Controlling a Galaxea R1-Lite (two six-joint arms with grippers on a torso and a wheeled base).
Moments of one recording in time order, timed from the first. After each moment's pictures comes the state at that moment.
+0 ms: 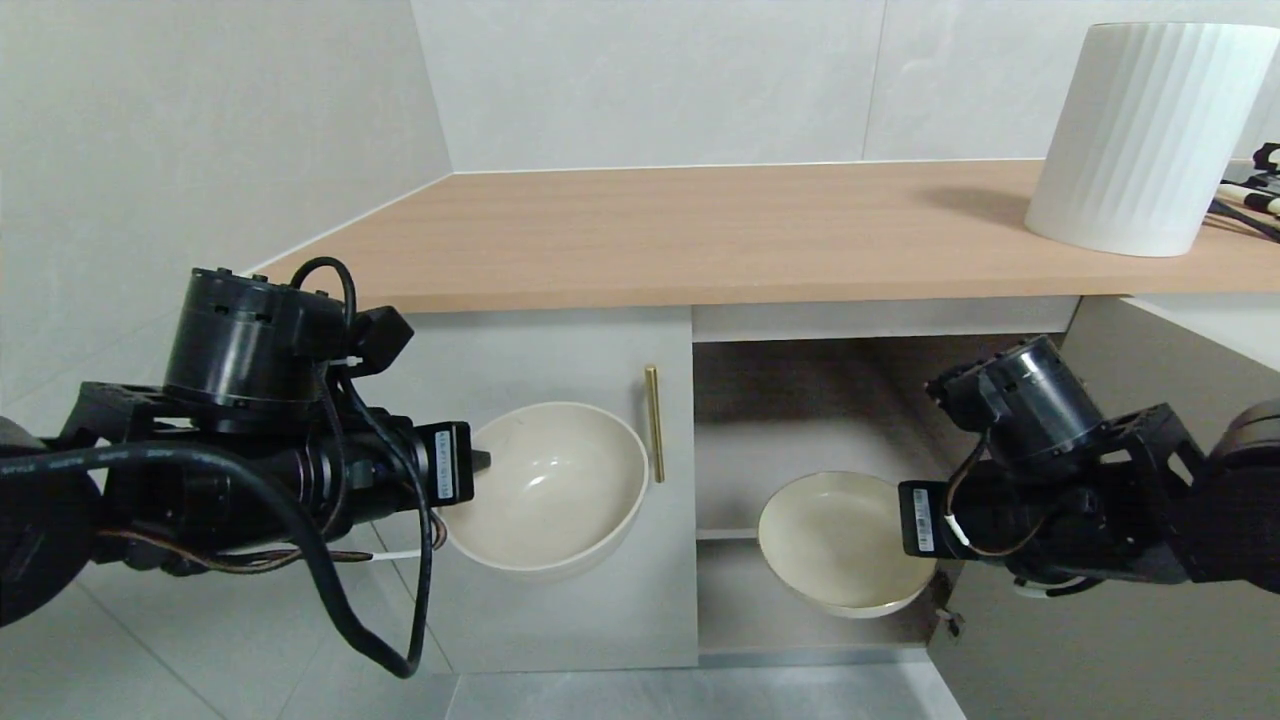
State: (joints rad) left arm -0.41 1.54 -0.90 -0.03 0.06 -0.37; right arm 0.59 1.69 -0.97 0.10 -0.31 0.50
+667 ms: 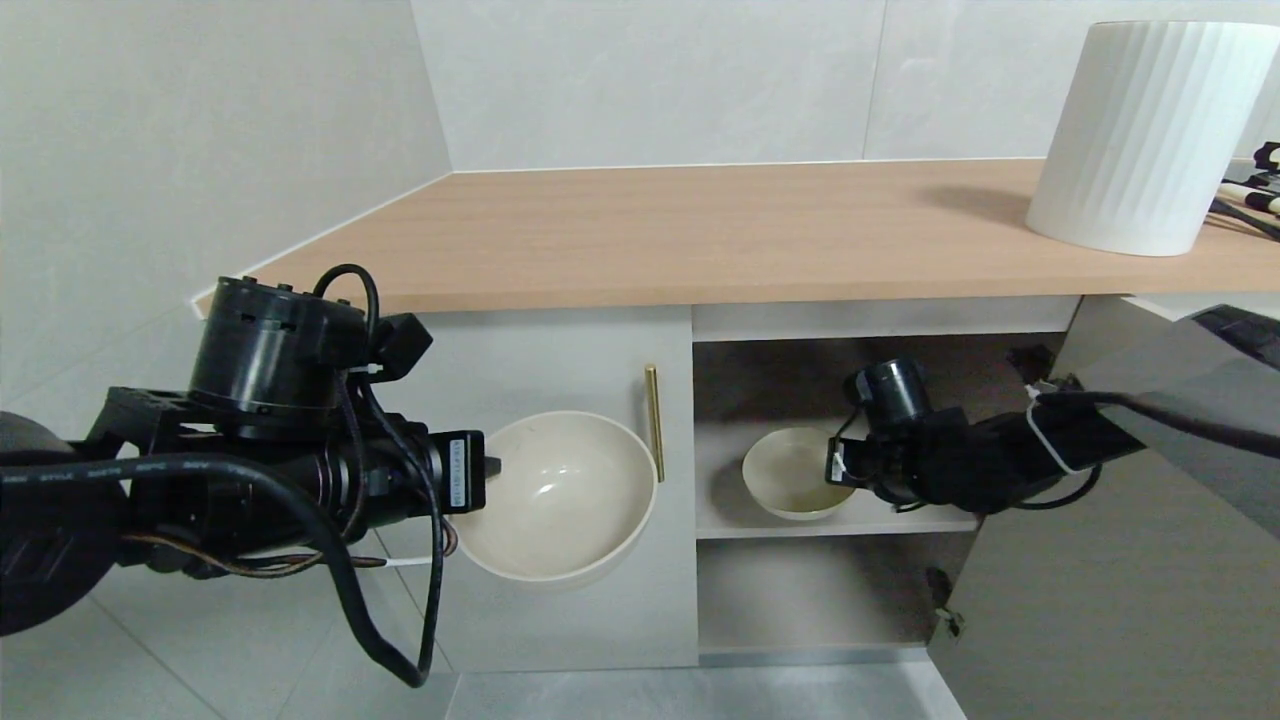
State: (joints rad) left arm -0.43 1.56 -0.90 -0.04 0.06 -0.34; right arm 0.41 2.24 -1.29 -0.24 -0.33 0.43
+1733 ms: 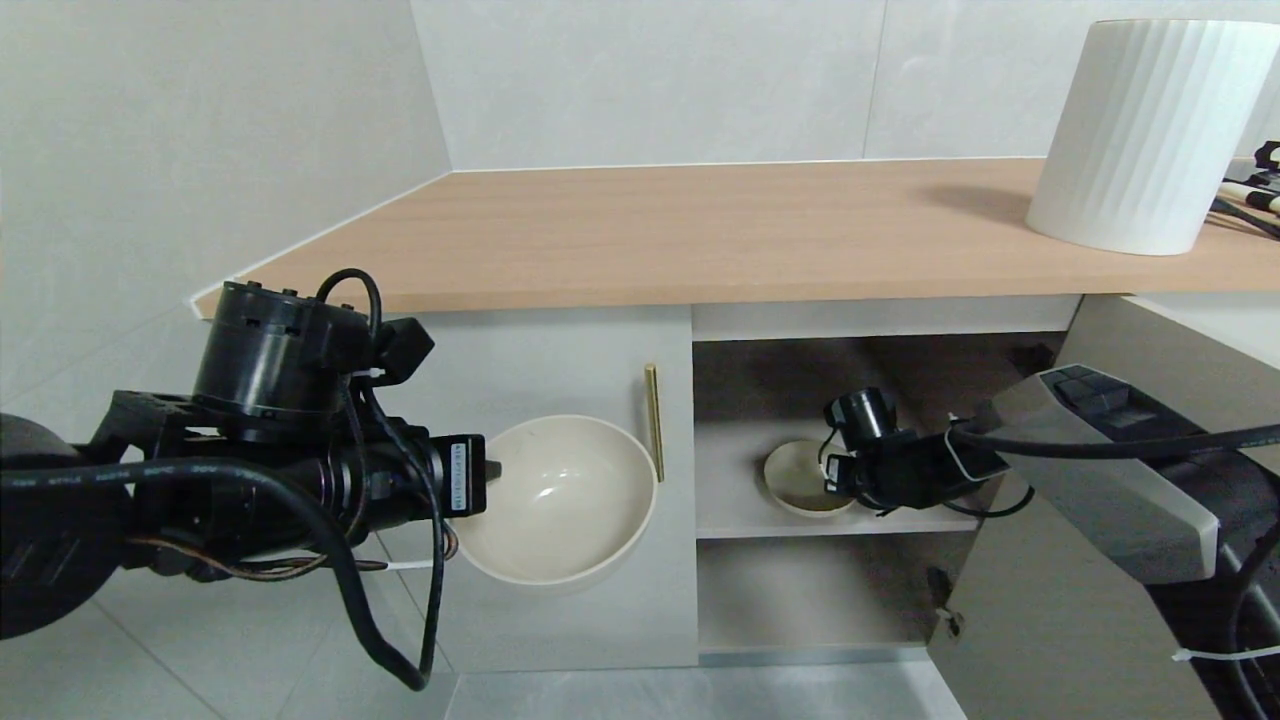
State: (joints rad) left arm -0.43 1.56 -0.89 -0.04 0.06 -0.34; right arm 0.33 2.56 -1.61 -0.16 -0.43 0.42
